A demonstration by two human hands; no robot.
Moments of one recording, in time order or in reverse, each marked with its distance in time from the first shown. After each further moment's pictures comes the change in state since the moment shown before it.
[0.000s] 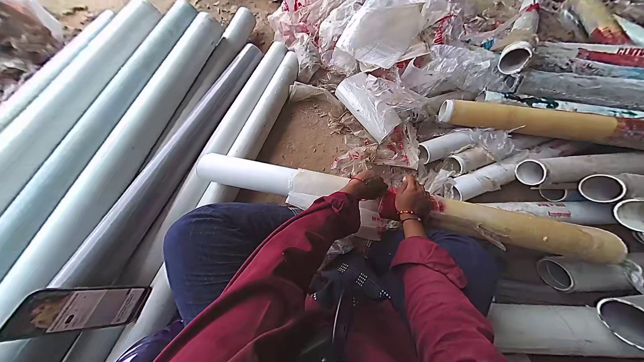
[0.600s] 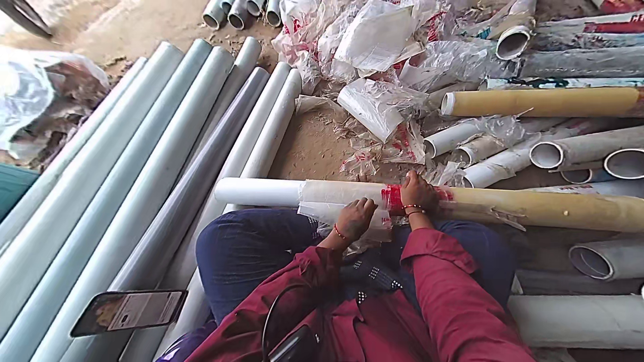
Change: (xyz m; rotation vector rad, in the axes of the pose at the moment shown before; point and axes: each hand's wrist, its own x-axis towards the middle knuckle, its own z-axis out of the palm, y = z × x) left_hand -0.108 0.098 -0.012 -0.313 0.507 -0.428; right_hand -0.005 -0.008 -0.003 -0.020 -0.070 0.011
